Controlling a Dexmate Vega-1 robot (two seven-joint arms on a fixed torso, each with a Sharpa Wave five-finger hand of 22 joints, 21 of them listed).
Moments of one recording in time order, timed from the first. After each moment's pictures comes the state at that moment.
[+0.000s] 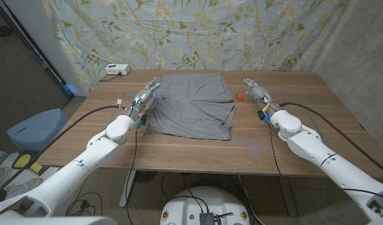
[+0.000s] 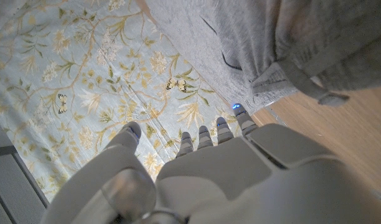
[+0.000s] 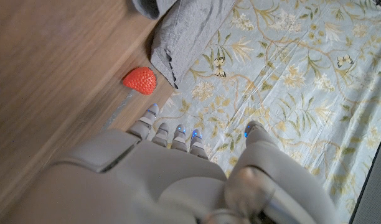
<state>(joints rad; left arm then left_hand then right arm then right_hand) 0.95 0.74 0.39 -1.57 -0.33 -0.17 0.19 0.22 0.10 0.50 0.00 0.20 -0.12 -0.08 0.20 0.17 -0.13 0.03 0.24 0.18 -0.08 0.12 0.21 0.17 -0.17 0.20 0.57 0.19 -0.90 -0.67 -0.43 -1.56 0.38 0.06 -0.14 0.33 0.17 0.24 -0.04 0.22 -0.04 -0.05 0.20 0.18 -0.06 0.04 0.22 0.19 -0.09 0.07 0.21 0.19 0.07 0.07 0.20 0.17</state>
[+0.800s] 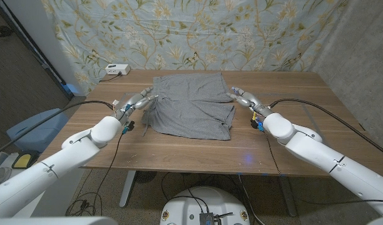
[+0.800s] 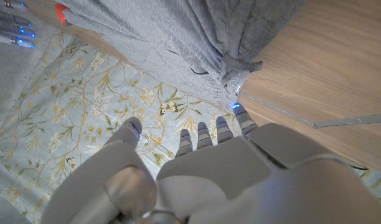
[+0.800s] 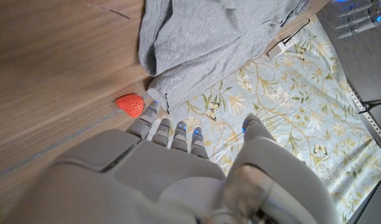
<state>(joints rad) 1.09 0.98 0.34 -1.81 -0.16 0.01 0.22 0.25 0.12 0.52 -0.03 0.19 -0.09 -0.06 0.20 0.17 -0.09 0.02 0.24 0.19 -0.08 0.12 0.20 0.17 -0.17 0.20 0.56 0.19 -0.94 -0.81 -0.52 -1.89 0.13 -0.26 -0.20 0.37 0.18 0.29 -0.06 0.20 0.00 -0.06 0.20 0.18 -0.02 0.04 0.23 0.19 -0.06 0.05 0.23 0.19 0.10 0.07 0.21 0.18</state>
